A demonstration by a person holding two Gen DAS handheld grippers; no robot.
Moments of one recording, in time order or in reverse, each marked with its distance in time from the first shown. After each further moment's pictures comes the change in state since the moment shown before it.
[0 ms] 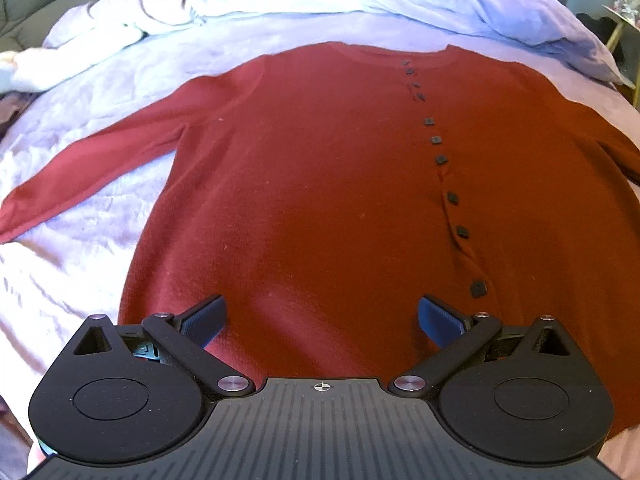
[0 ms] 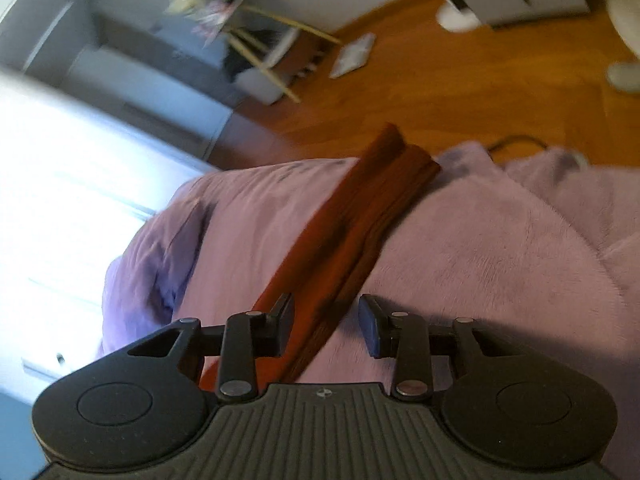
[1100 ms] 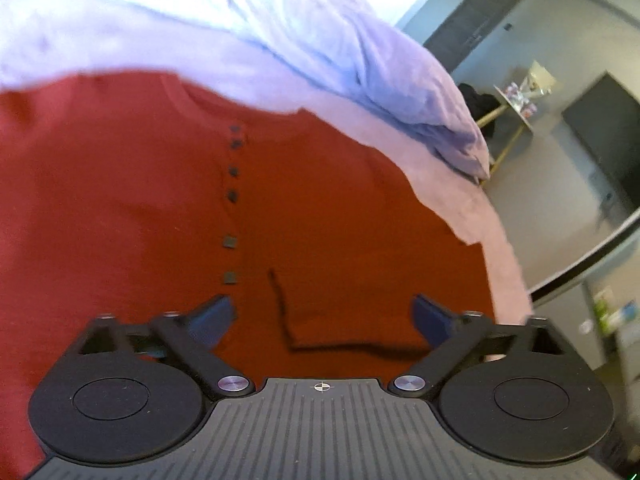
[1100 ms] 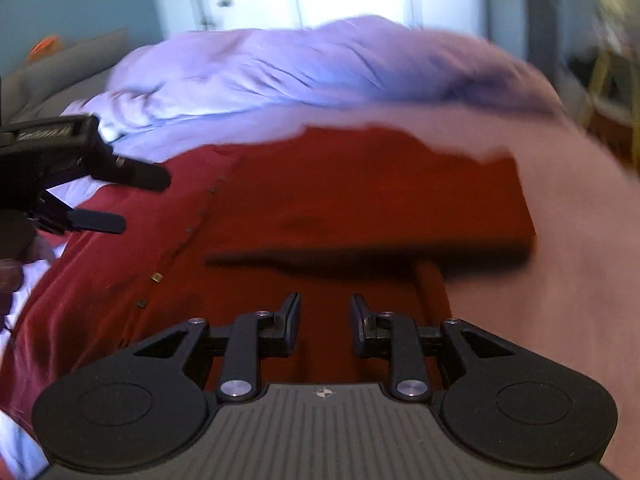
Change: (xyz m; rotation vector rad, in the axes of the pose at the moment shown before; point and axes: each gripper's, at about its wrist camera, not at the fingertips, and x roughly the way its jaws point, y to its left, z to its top) left arm 0.053 -0.037 0.108 -0.191 0.004 -0.615; right arm -0.034 0.137 -0.287 -1.208 0.332 0.193
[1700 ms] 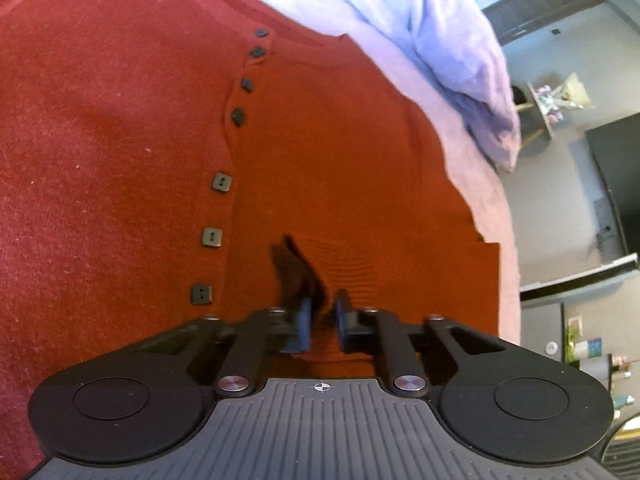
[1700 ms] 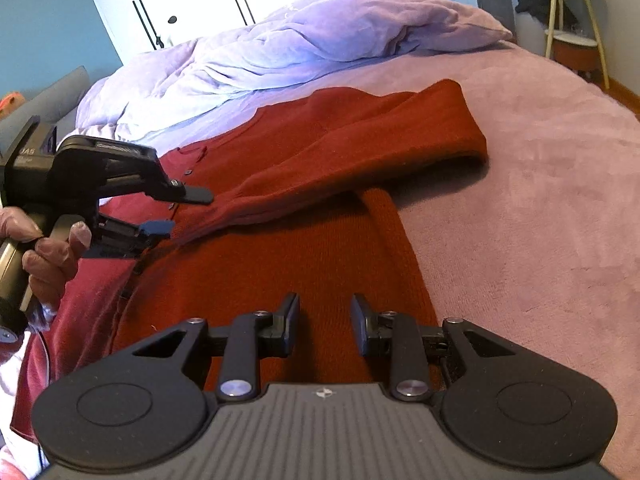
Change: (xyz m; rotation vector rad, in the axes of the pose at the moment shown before) left arm 0.059 0.028 0.002 -0.211 0.182 -0.047; right arm -0.019 -0.024 -0.039 0.156 0.013 -0.005
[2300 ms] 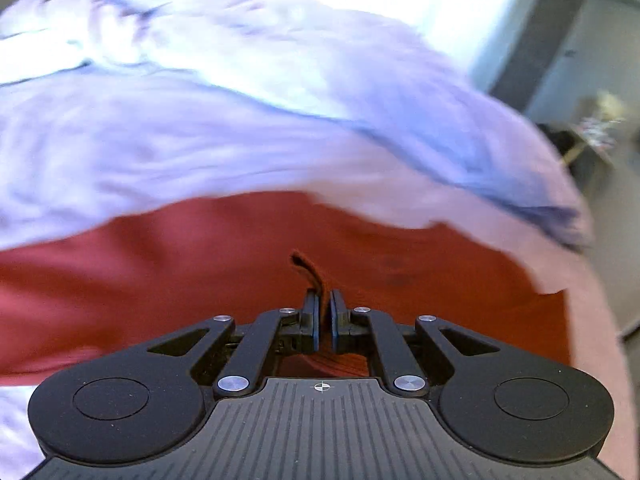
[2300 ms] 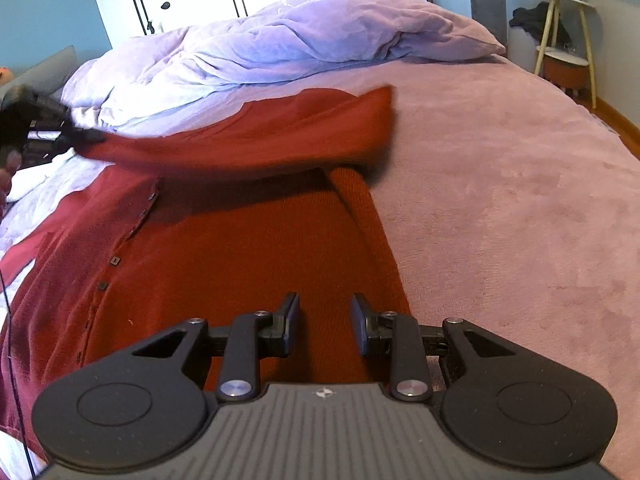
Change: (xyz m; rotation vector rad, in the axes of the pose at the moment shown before) left arm -0.112 0.030 0.062 0.235 -0.395 0.358; right arm 0.000 0.001 0.003 -0.054 0.012 -0.081
